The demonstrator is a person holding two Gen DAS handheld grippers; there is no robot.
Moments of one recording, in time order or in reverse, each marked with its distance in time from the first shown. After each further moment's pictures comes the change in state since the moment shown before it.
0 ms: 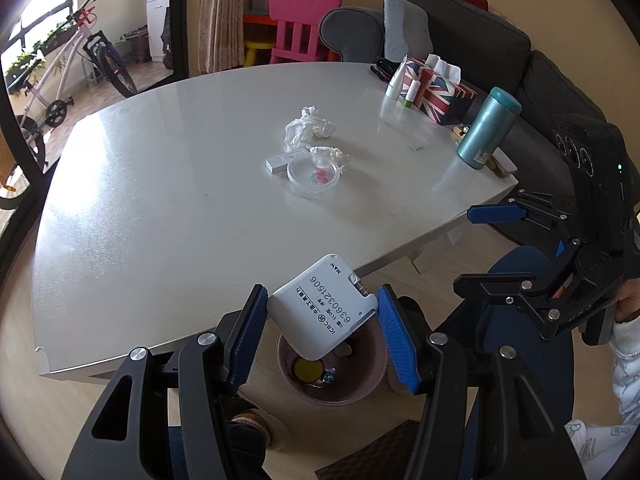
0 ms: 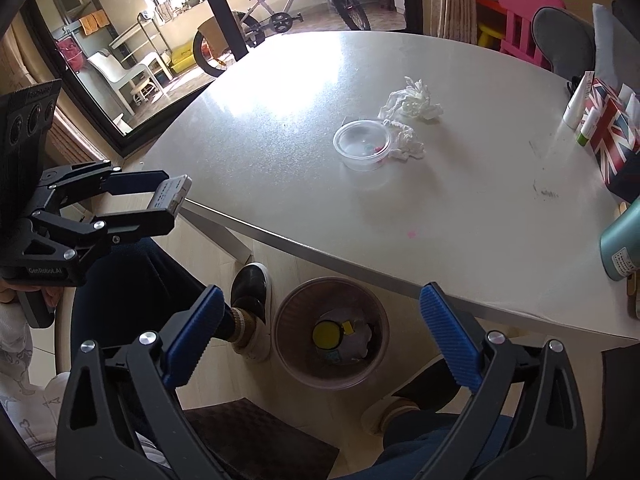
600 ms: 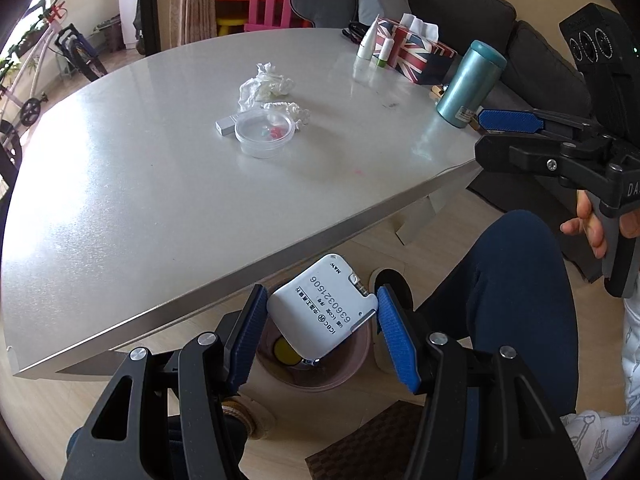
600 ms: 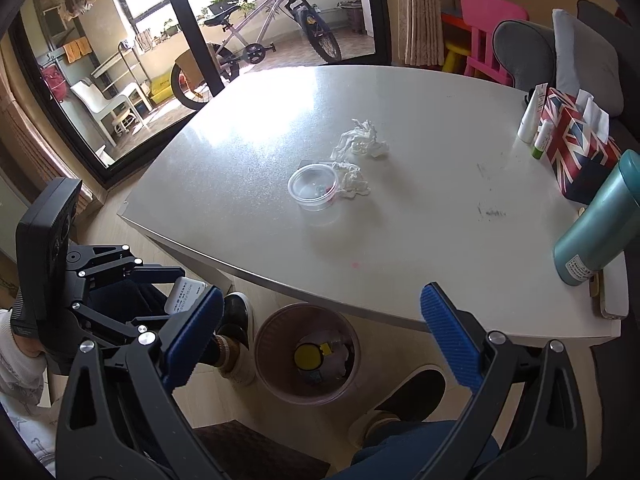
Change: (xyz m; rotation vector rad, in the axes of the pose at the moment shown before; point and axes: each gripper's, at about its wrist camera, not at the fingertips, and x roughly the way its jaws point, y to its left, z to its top) left arm 0.036 -0.027 -0.017 0.048 0.090 -0.052; right arm -0.036 -0.030 0.010 0.060 -0.095 -0.059
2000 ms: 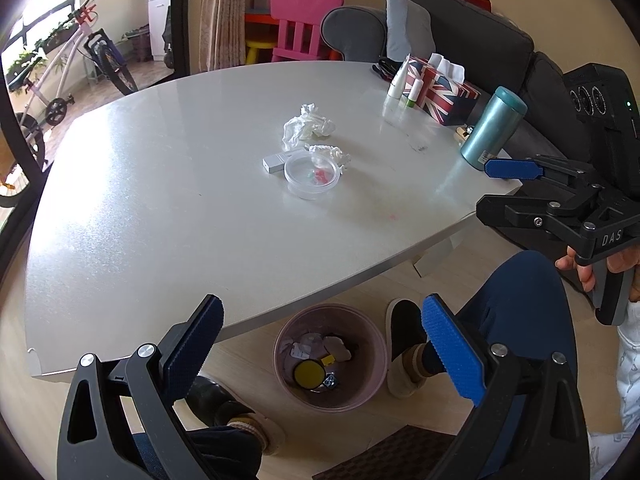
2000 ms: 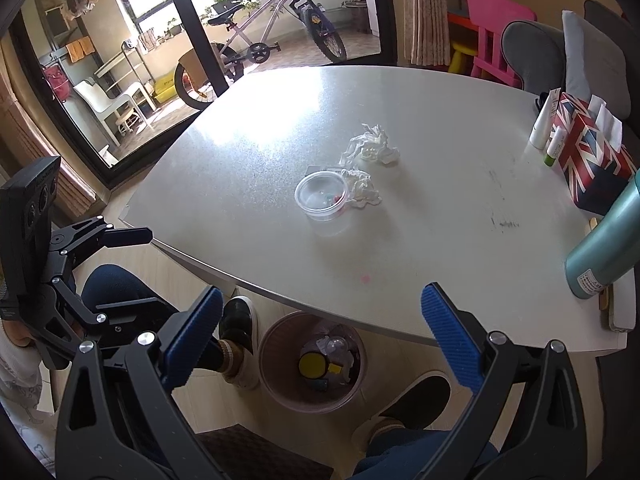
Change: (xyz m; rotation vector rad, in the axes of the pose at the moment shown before) left arm -0.028 0.028 0.014 -0.060 -0.101 0.058; right arm 0.017 0.006 0.015 -0.018 0.007 0.017
